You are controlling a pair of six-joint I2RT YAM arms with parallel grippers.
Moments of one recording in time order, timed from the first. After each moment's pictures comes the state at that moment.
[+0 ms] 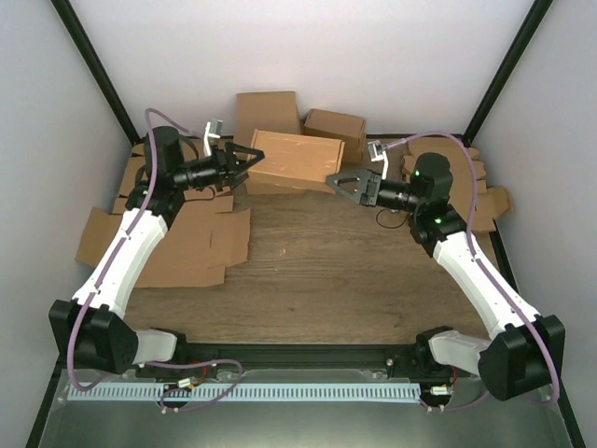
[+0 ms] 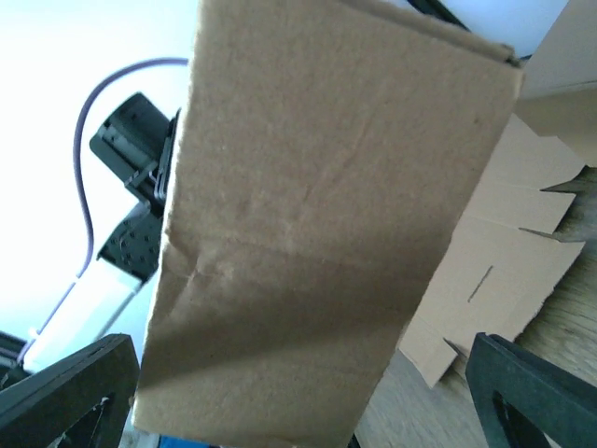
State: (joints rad) left arm -0.21 1.32 1.25 -0.15 0.97 -1.01; right arm 0.30 1.17 0.99 0.10 -1.00 0.84
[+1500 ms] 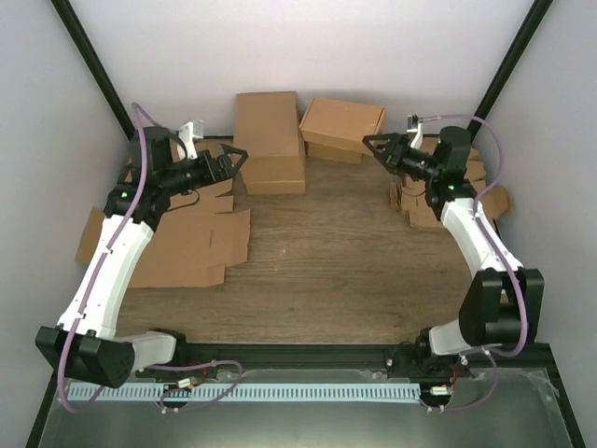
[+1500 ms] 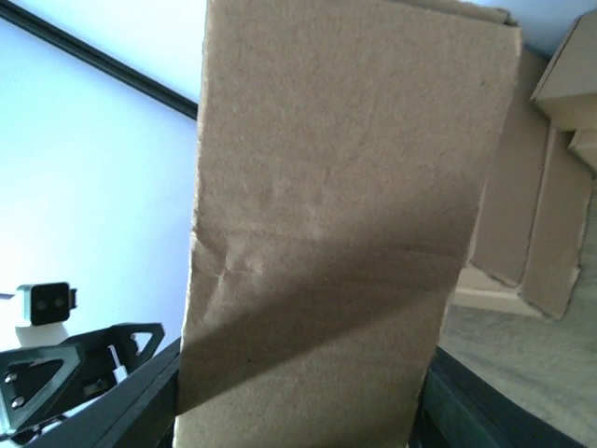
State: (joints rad) left arm -0.20 1.24 1.38 -0.57 0.51 -0.55; right arm 0.04 1.41 1.12 0.14 -0.89 0.89
